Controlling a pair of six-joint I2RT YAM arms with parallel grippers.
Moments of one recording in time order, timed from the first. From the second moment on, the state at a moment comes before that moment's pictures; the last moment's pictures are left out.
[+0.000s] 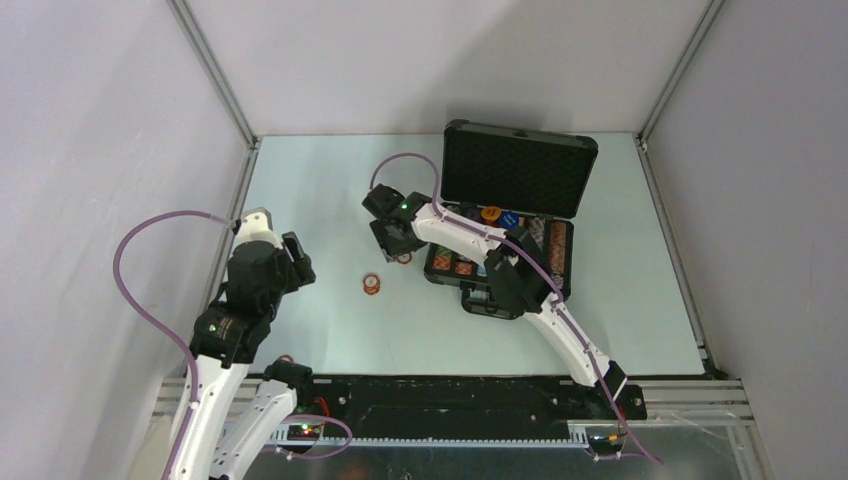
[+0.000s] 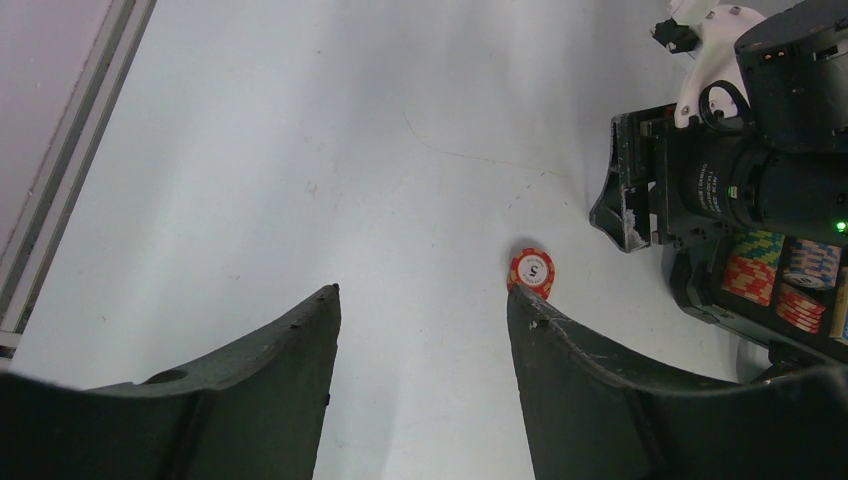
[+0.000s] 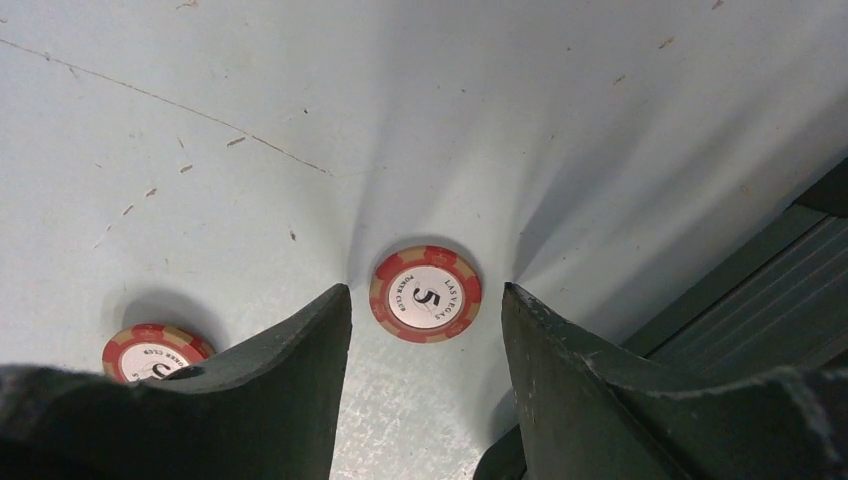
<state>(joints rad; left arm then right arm) -0.26 0.59 0.85 -0.80 -0.33 -0.37 0.90 2.46 2.18 -0.86 0.17 0.35</state>
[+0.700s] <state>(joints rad) -0.26 0.59 0.85 -0.80 -0.33 -0.37 0.92 2.46 2.19 -0.90 0.18 0.34</state>
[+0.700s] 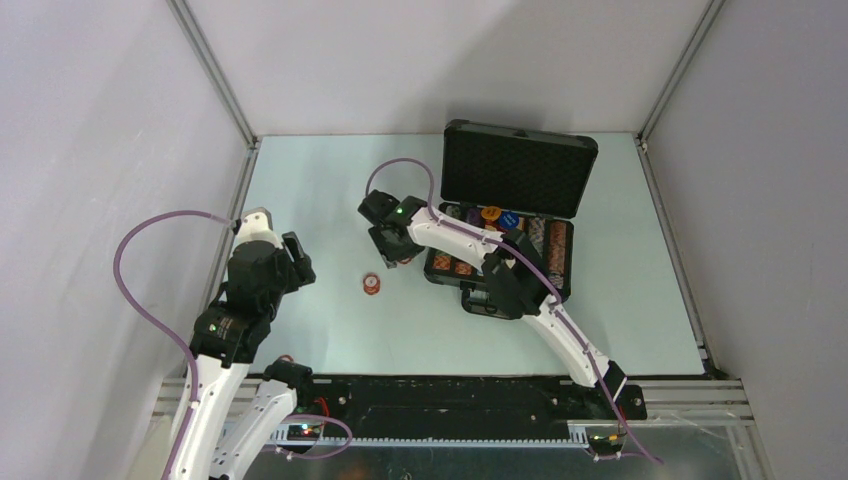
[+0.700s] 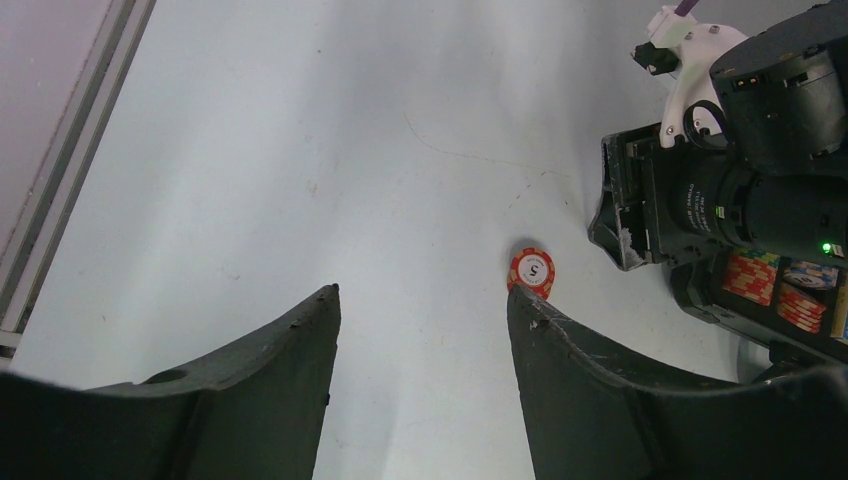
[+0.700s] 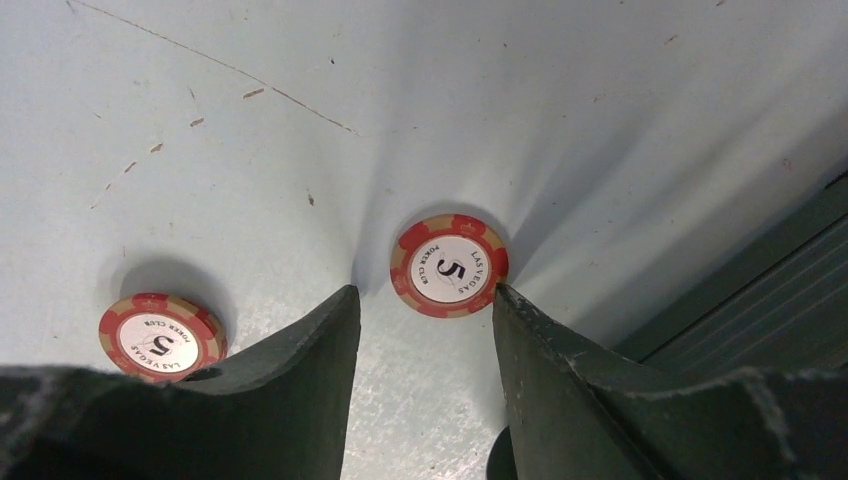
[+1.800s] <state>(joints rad) -0.26 0.60 0.85 -0.80 -0.33 -0.37 0.93 2.46 2.18 -0.86 0.22 0.32</state>
